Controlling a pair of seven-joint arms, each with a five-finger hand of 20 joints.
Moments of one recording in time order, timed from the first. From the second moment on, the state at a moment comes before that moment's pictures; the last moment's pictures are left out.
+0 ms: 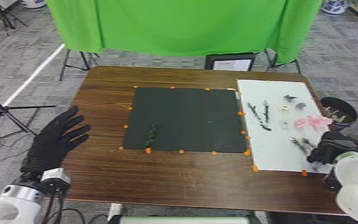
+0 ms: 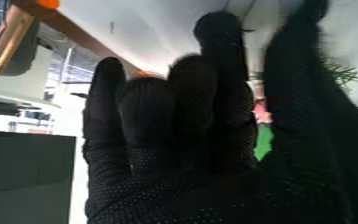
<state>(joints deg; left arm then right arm) 130.5 -56.9 -104.3 -119.9 40.8 -1.2 8.1 -115.0 -37.9 93.1 -115.7 -119.9 -16.4 45.6</state>
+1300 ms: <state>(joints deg) 131.6 -57.4 -105.0 -120.4 40.8 -1.1 7.7 -85.5 -47.1 67.9 -118.8 -114.1 -5.6 45.2</state>
